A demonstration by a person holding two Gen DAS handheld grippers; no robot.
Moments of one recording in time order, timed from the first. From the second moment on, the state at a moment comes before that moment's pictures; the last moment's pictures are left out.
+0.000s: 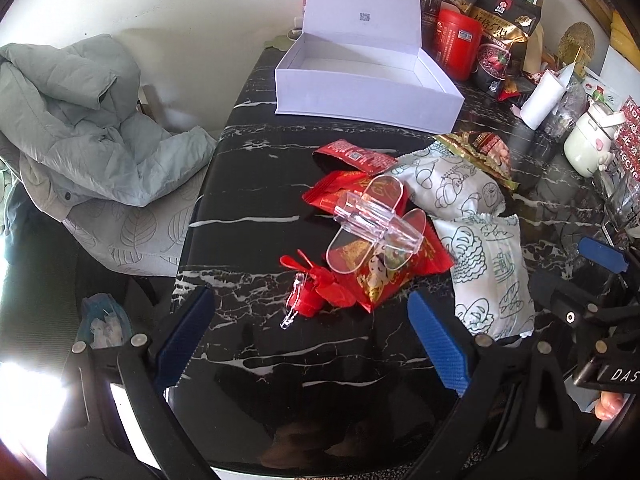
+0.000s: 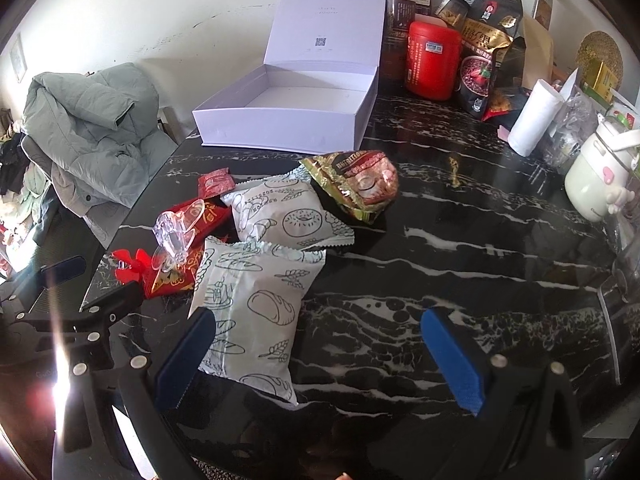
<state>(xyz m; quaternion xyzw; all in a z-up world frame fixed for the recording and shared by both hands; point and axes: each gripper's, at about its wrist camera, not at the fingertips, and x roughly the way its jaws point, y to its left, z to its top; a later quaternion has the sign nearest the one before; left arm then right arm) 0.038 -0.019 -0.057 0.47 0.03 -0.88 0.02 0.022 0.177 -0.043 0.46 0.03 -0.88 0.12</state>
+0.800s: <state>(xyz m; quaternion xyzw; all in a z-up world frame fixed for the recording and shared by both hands) 0.037 -0.041 -0.087 0.48 0.04 -0.88 0.02 0.000 0.145 -0.079 0.51 0.03 -0.85 0.17</state>
